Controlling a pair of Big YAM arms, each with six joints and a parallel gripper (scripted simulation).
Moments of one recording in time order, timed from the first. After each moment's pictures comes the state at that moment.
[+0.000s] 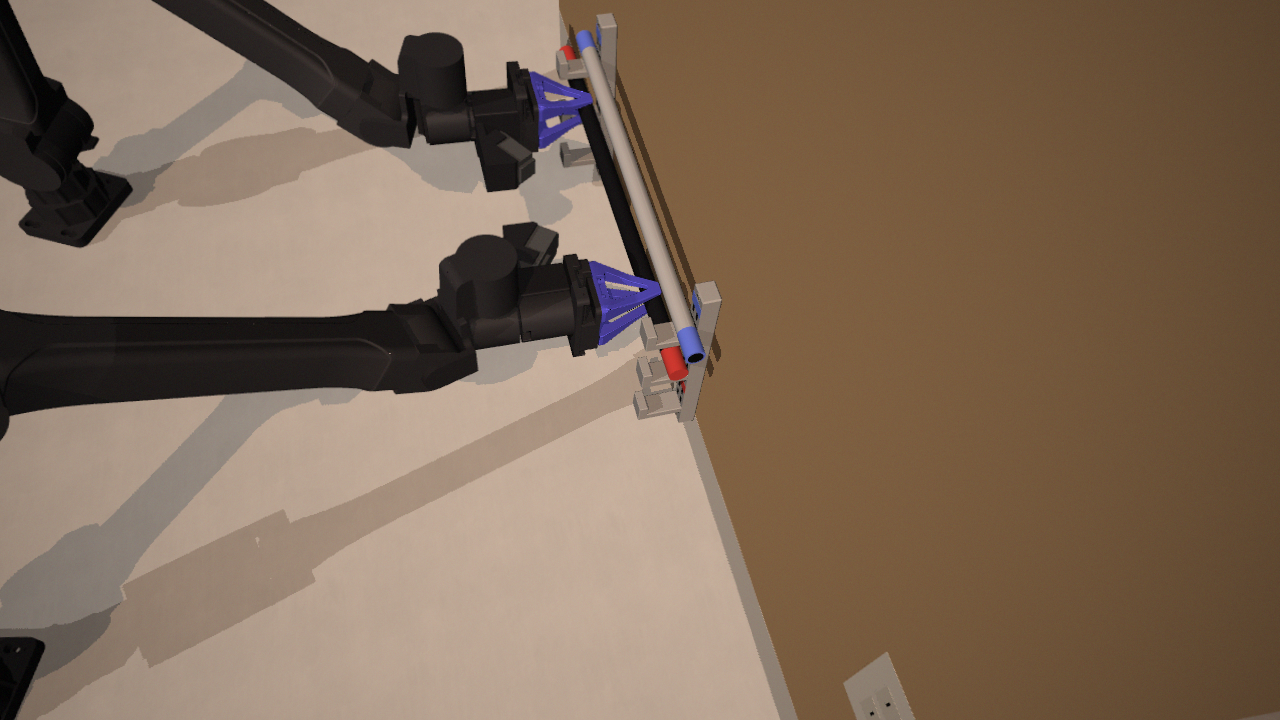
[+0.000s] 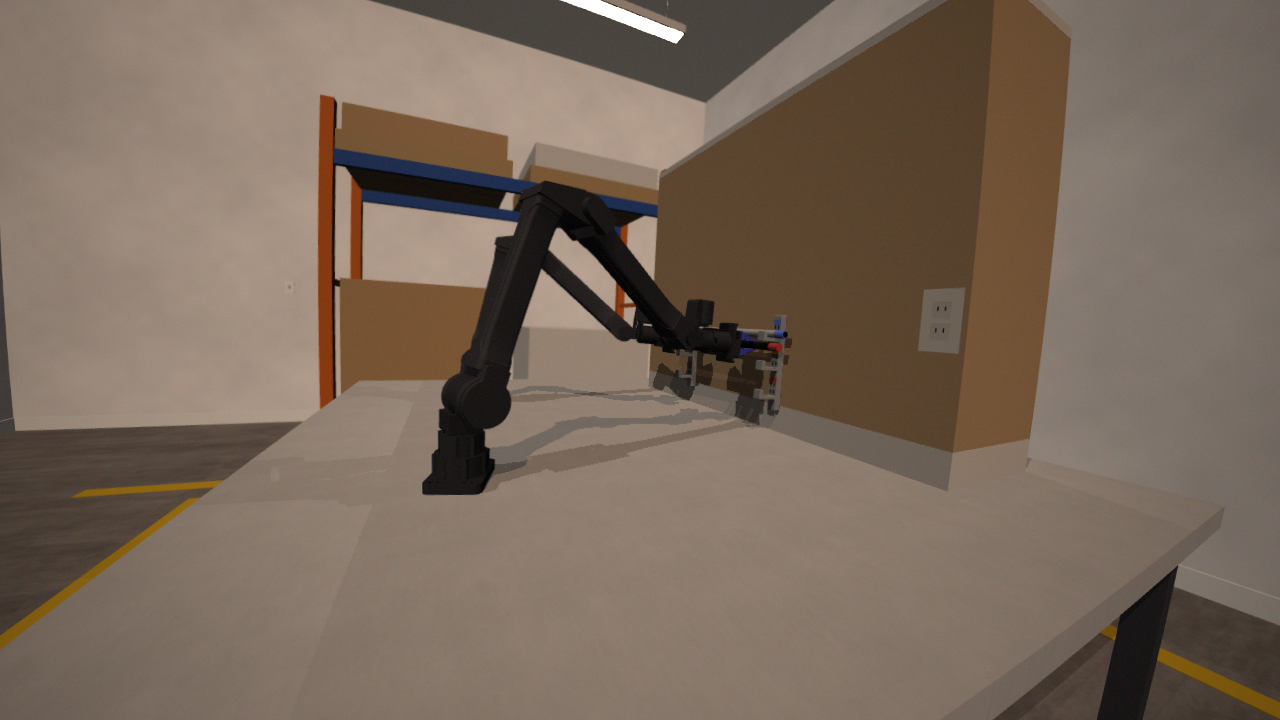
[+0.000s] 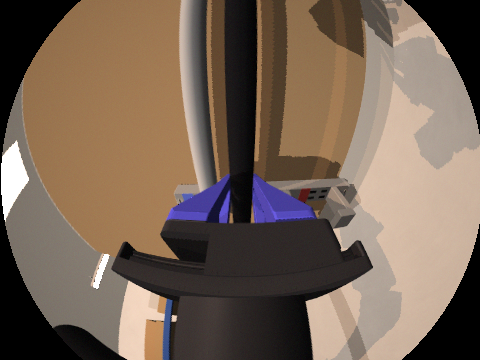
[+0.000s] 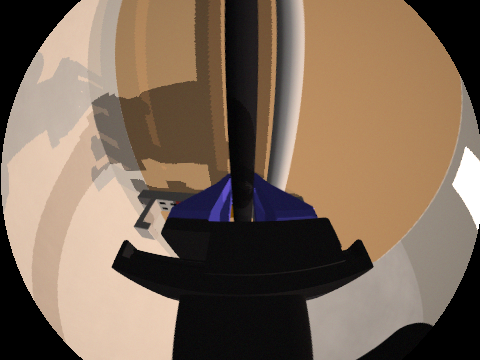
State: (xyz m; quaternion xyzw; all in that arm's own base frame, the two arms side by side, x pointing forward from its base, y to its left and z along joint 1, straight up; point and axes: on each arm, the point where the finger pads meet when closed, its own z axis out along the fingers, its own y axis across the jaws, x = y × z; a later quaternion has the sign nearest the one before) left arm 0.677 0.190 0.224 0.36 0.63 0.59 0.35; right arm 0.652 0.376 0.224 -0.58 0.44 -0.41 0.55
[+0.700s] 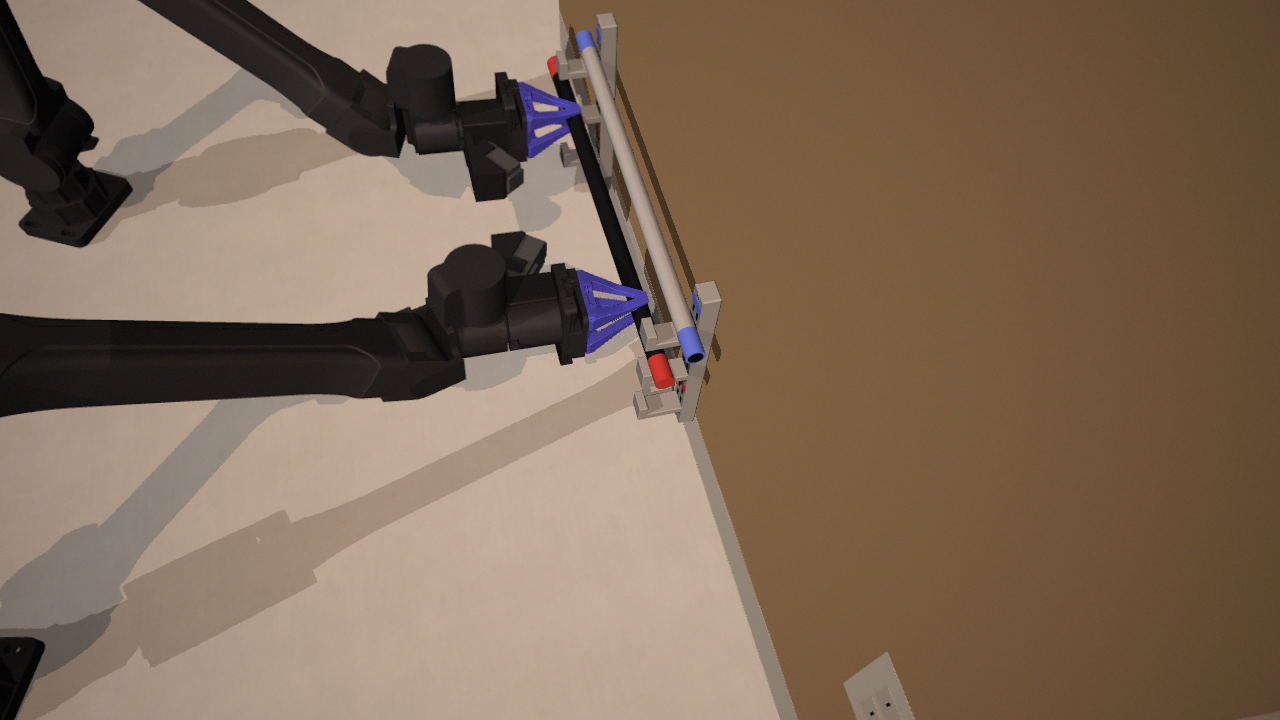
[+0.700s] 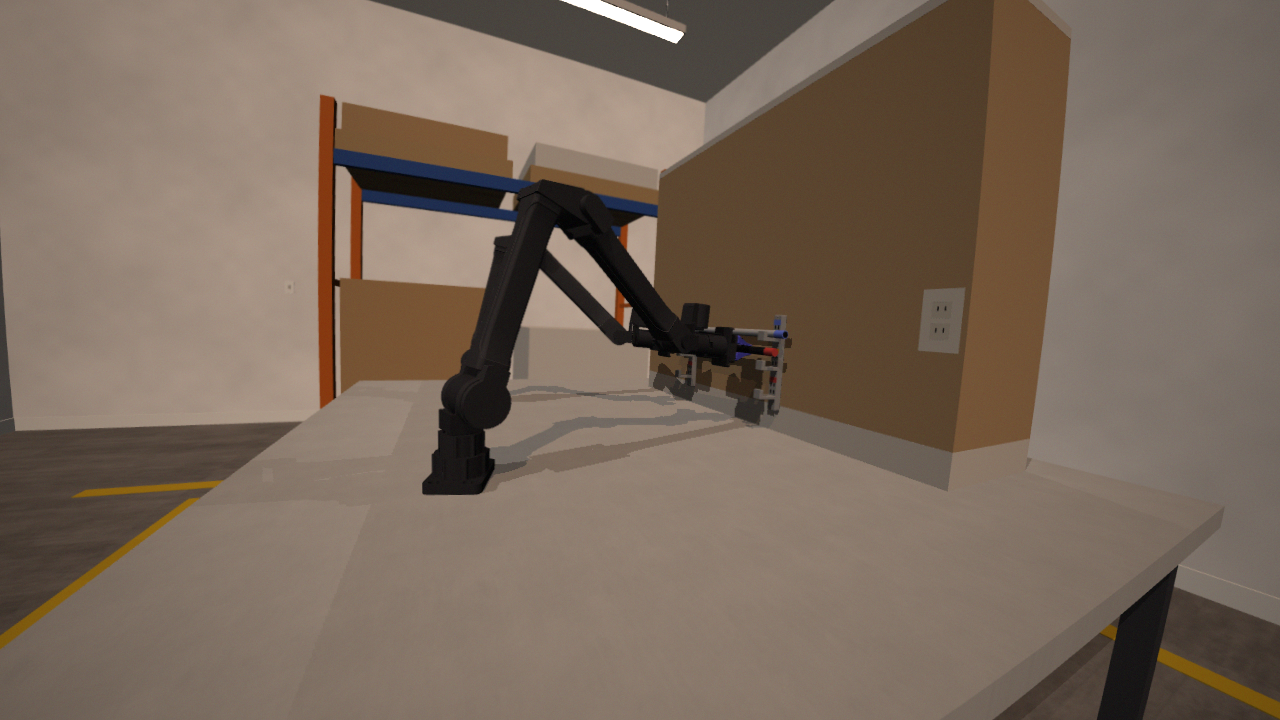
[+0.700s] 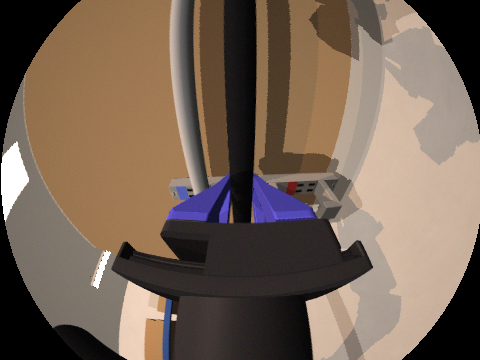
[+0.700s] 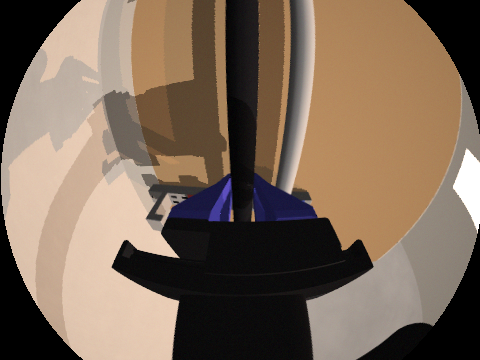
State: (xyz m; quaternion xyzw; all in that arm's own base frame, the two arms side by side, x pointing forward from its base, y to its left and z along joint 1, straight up) left arm 0.664 0.182 0.210 0.36 0.63 0.59 0.34; right arm 0.639 0.372 0.212 -0.59 0.44 -0.41 0.54
